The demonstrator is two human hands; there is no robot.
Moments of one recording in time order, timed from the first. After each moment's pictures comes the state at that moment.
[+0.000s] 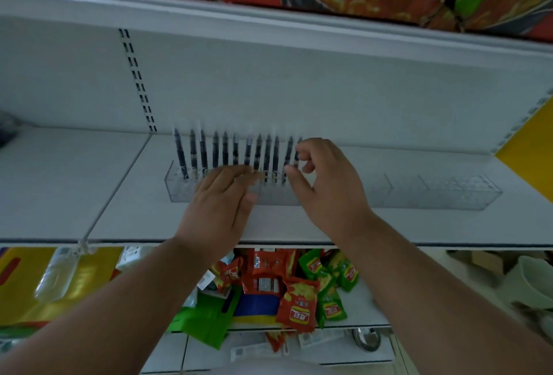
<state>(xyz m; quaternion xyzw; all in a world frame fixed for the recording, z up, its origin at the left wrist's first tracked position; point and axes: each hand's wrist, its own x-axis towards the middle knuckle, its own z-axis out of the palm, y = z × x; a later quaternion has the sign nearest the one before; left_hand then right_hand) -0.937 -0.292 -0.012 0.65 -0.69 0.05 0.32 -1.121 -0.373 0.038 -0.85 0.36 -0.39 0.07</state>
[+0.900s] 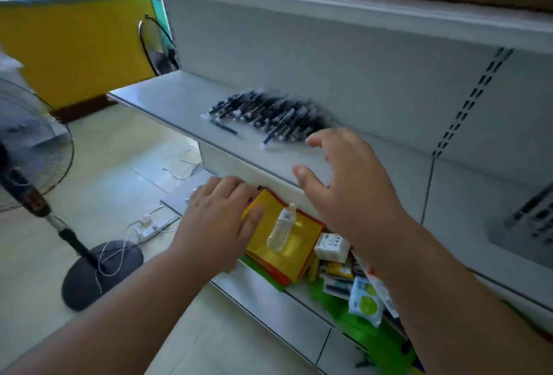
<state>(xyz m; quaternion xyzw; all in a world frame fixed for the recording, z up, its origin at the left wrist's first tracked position) -0.642 0.040 0.010 0.88 -0.42 0.10 0.17 -0.759 -0.129 0.081 -0.93 0.15 -0.29 0.17</state>
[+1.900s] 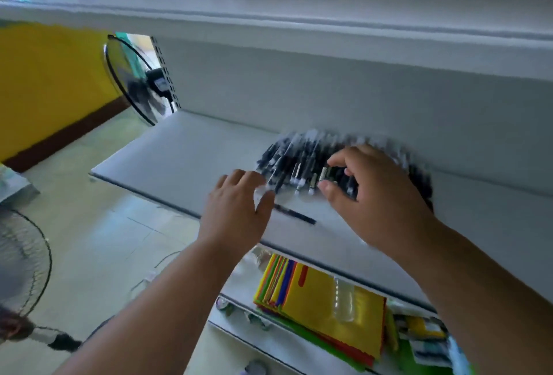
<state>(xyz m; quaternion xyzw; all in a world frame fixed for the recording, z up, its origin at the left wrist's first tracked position) -0.320 -0.013 0.011 0.88 -0.41 0.03 0.23 -0.483 -0.157 0.063 -0.93 0.23 -0.23 0.16</state>
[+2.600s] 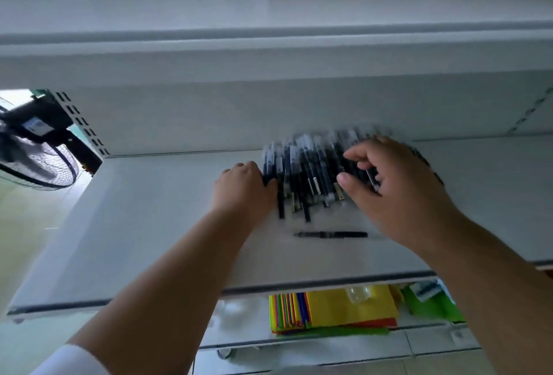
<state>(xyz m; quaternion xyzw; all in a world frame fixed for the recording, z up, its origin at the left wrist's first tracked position) -0.169 -0.111 -0.010 0.82 -0.55 -0.07 0.15 -0.402 -0.115 0.062 -0.85 0.44 -0.28 0.10</state>
